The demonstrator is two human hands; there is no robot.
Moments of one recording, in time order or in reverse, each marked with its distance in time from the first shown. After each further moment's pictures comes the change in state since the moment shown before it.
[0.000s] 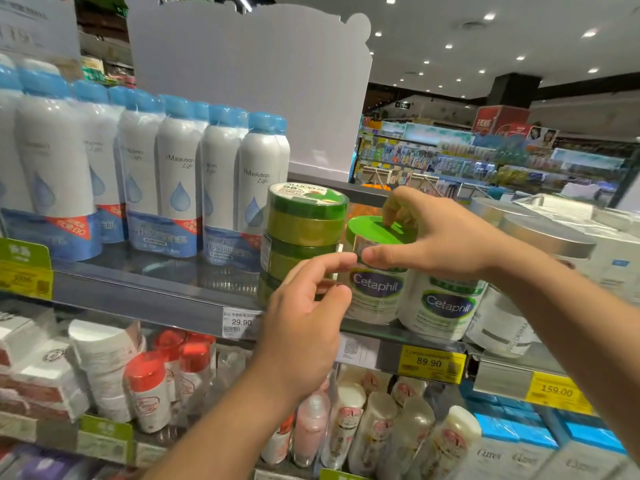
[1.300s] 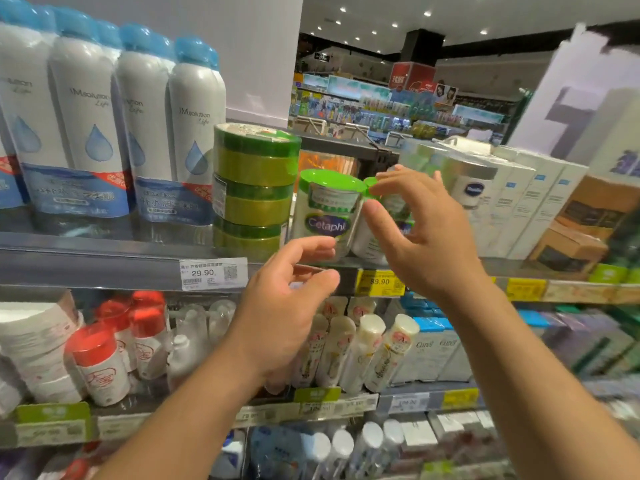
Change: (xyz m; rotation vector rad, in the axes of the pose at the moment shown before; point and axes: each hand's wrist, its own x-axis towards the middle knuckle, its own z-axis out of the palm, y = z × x) left_hand -0.032 -0.029 -0.009 -0.165 -0.324 -0.029; right_hand -0.095 -0.024 0.064 -0.061 0.600 0.133
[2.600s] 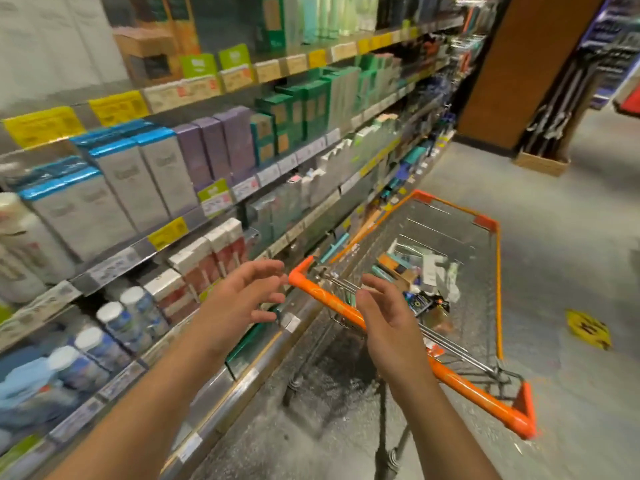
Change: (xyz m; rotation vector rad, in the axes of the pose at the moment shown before) left_hand -0.251 -0.008 0.325 -0.119 -0.820 -0.497; right_hand -0.517 0.005 -0.242 0.407 0.515 1.415
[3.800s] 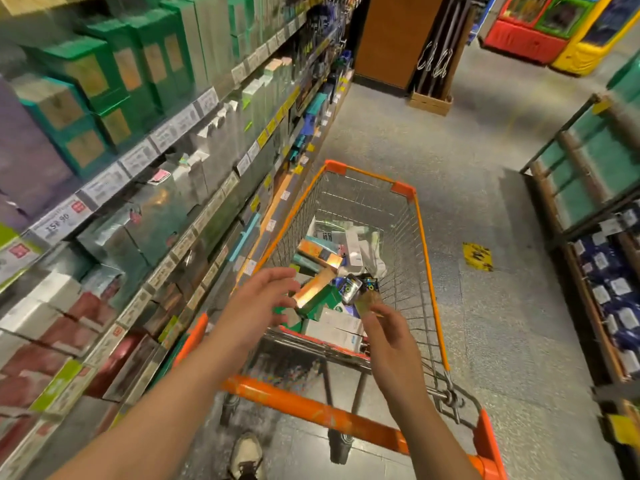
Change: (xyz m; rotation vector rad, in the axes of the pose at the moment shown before) left_hand 0.224 -0.034 0.151 -0.045 -0.317 -0.289; right_hand 0.142 0.083 -0.082 -0.085 0.468 0.226
